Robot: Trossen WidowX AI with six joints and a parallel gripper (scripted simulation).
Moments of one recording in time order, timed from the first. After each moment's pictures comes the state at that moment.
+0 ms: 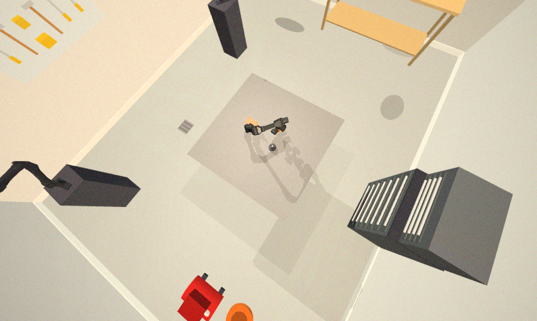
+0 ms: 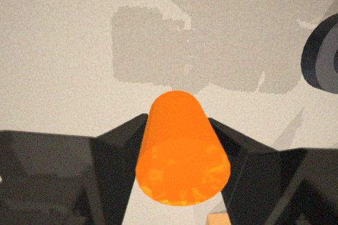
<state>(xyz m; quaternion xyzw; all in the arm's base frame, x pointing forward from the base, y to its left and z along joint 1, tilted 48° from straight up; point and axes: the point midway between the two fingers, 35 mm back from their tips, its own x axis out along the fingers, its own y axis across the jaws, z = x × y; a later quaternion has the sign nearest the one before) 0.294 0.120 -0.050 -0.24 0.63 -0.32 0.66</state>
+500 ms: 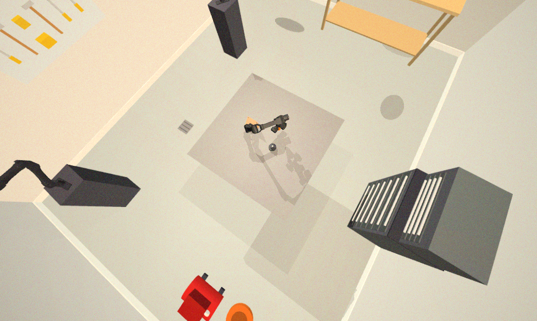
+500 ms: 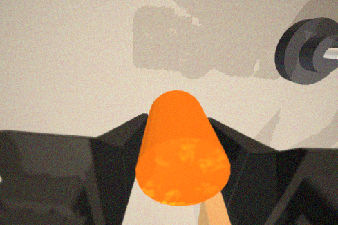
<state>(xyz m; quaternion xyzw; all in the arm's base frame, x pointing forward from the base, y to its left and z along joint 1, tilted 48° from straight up) 0.297 0.156 -0.018 -0.24 0.63 -0.32 0.66</state>
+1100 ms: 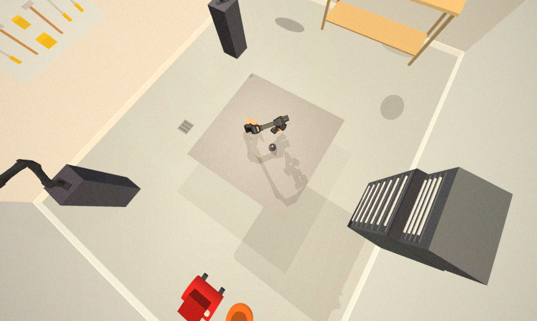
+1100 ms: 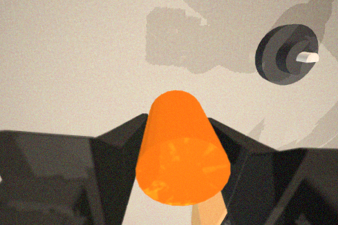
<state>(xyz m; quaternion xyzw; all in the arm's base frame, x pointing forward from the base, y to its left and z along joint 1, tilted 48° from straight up) 0.306 0.161 0.012 -0.23 0.64 -0.32 0.66</state>
